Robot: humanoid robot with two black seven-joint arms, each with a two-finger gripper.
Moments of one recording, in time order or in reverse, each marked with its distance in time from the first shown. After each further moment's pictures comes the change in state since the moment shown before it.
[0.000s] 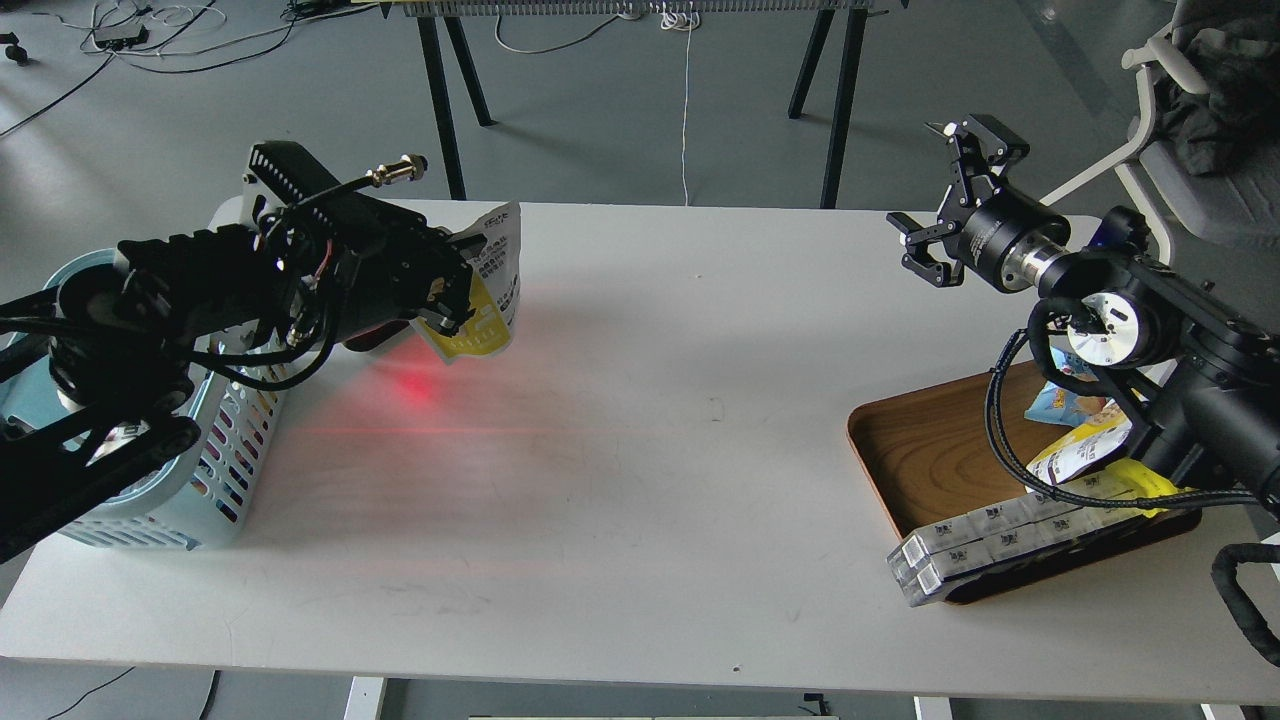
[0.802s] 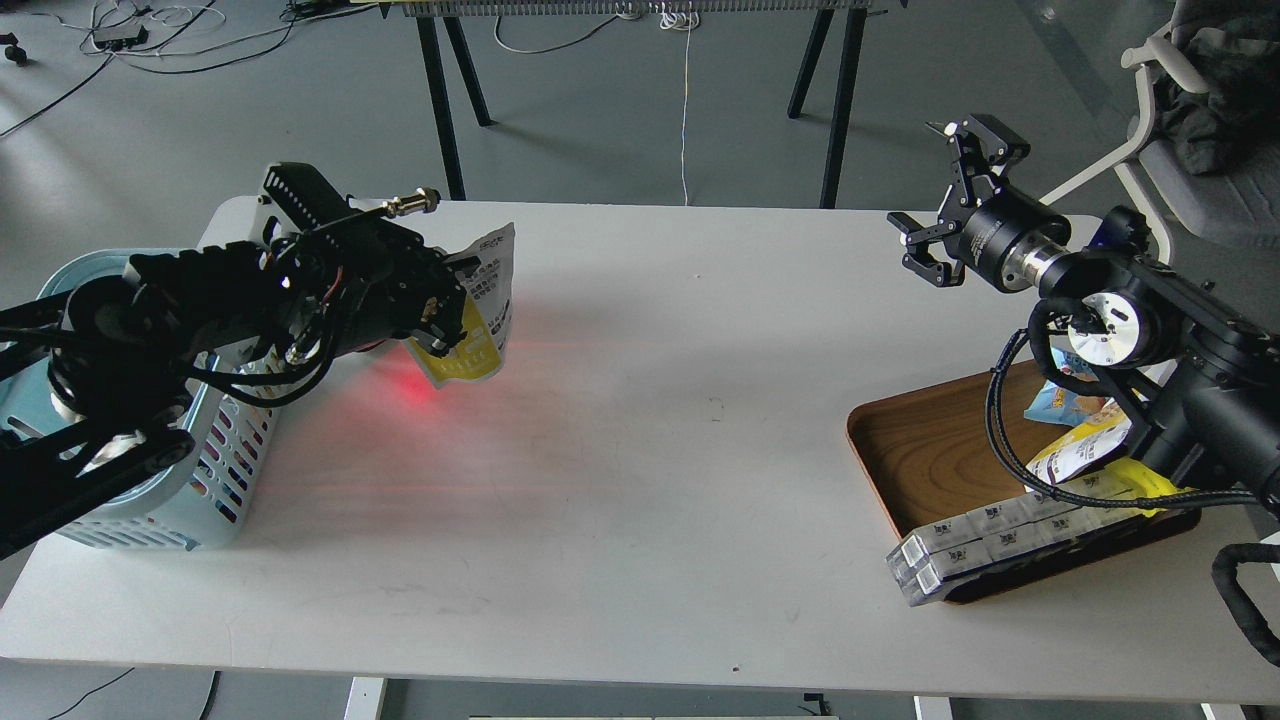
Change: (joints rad) left arm -0.032 0.062 0.088 0.002 0.027 0.000 -0.002; right arm 0.000 -0.001 0.000 0.000 0.000 0.000 0.000
